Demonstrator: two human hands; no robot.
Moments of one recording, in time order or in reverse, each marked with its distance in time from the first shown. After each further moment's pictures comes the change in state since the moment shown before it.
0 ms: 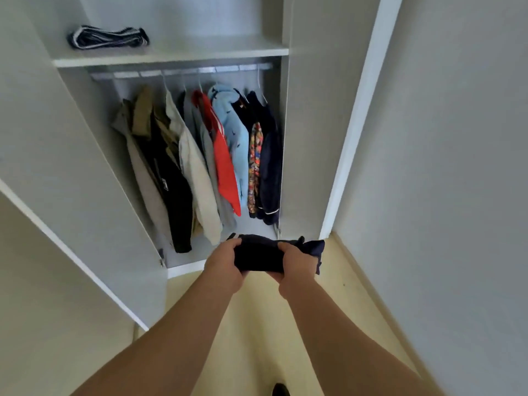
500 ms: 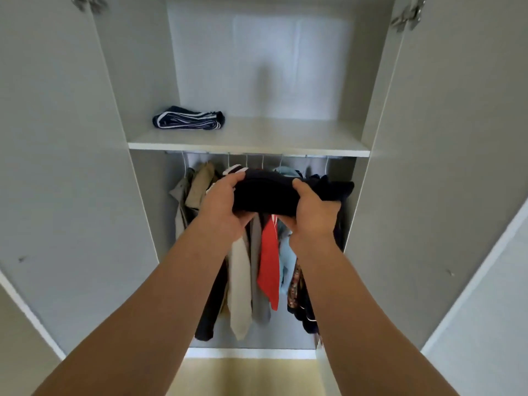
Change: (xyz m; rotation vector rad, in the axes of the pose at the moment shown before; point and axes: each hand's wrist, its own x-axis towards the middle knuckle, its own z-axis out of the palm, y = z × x) left_hand 0.032 0.343 0.158 -0.219 -0.212 0.525; right_hand 0.007 -0.237 0.324 0.114 -0.519 -0.371
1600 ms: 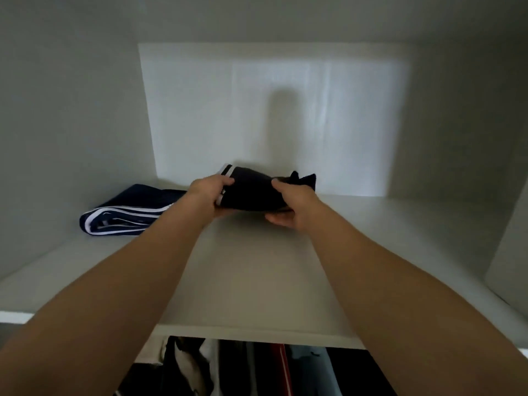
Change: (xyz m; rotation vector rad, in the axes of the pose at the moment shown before) left_hand 0.511 0.188 0.138 0.462 0.157 0.171; right_hand 0.472 -0.025 0.305 -0.572 -0.351 0.145
